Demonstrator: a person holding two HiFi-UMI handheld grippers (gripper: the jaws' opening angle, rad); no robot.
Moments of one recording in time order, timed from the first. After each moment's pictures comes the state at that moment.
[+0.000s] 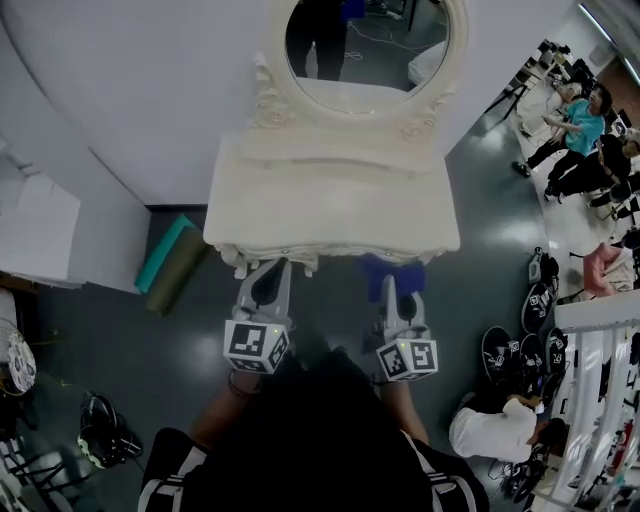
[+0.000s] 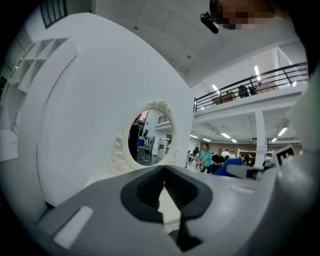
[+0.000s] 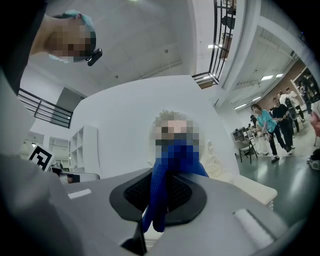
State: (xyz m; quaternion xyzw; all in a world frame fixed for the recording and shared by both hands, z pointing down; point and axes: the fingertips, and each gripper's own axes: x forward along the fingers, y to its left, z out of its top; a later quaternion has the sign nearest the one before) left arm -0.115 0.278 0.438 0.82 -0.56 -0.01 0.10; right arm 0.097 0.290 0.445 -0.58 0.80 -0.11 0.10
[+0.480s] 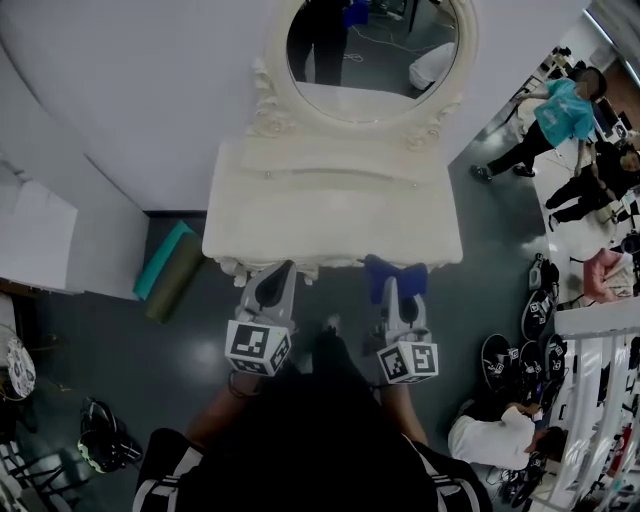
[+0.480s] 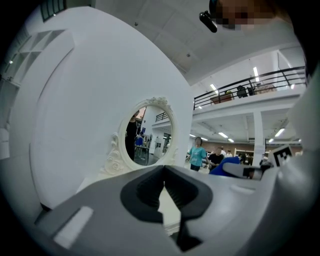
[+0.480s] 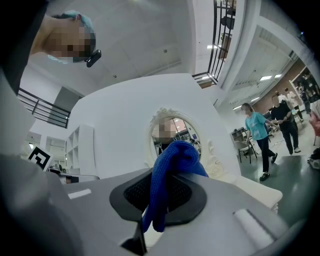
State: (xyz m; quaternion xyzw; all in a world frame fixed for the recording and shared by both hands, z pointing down) left arm -0.111 0.235 0.442 0.84 -0.54 -0.01 0.11; right arm 0.093 0.246 0.446 -0.58 0.80 -0.11 0.11
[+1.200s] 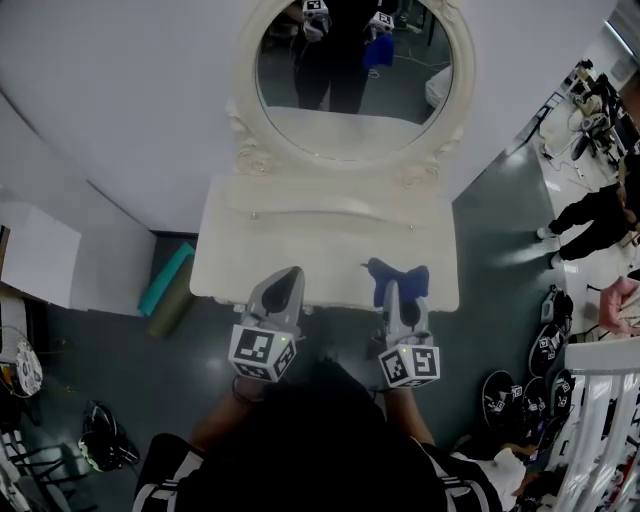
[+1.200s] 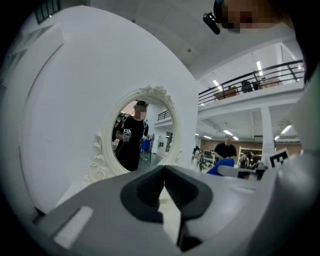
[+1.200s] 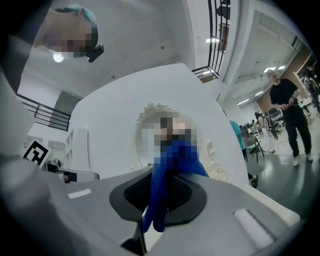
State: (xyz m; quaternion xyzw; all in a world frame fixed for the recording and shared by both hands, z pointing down) left arm -0.024 0.101 0.430 0.83 -0.55 0.00 0.11; right arm 0.168 0.095 0.445 -0.56 0.82 -0.11 0.11
